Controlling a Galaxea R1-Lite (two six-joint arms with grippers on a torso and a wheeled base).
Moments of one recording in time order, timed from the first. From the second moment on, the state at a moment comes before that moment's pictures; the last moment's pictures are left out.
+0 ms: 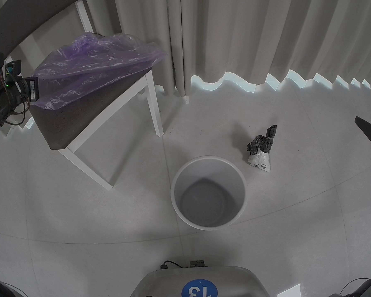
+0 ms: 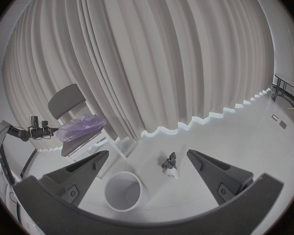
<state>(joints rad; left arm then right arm) 0.11 1.57 -1.19 -0.39 0.09 0.22 0.09 1.00 -0.60 -0.42 0.13 0.19</state>
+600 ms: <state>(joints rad) 0.07 1.46 -1.17 -0.40 0.09 0.22 0.09 1.01 -0.49 -0.43 0.08 0.18</state>
